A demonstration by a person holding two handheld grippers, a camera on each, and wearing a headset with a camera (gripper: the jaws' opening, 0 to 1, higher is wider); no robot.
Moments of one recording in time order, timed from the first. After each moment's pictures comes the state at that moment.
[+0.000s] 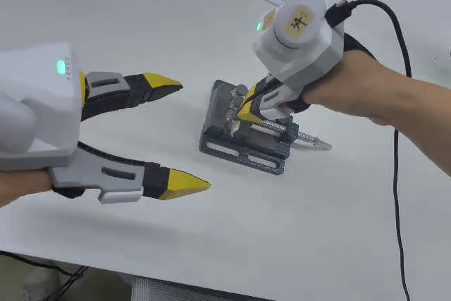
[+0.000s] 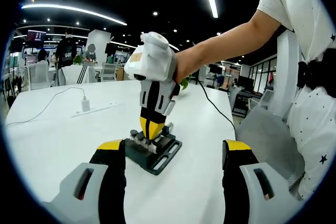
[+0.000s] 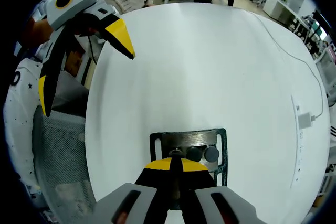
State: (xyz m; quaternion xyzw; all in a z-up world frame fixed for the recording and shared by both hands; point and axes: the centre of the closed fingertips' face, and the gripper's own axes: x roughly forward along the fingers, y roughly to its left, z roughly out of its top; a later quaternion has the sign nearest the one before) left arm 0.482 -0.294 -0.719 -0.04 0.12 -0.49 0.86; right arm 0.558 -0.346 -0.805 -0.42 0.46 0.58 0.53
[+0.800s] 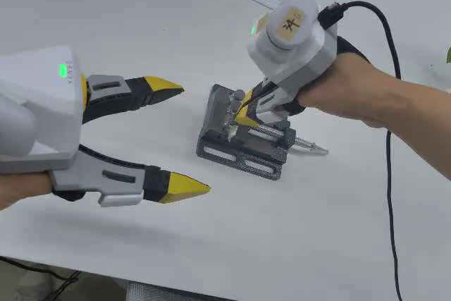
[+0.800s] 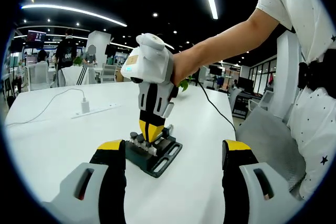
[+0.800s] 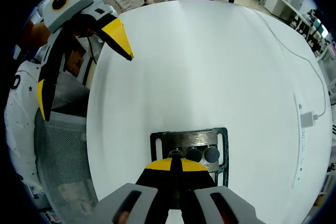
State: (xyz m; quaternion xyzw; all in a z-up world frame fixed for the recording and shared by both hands) left arm 0.486 -0.296 -0.716 -0.04 0.12 -0.49 0.86; right arm 0.557 -0.345 -0.805 -0.42 0.47 0.58 0.52
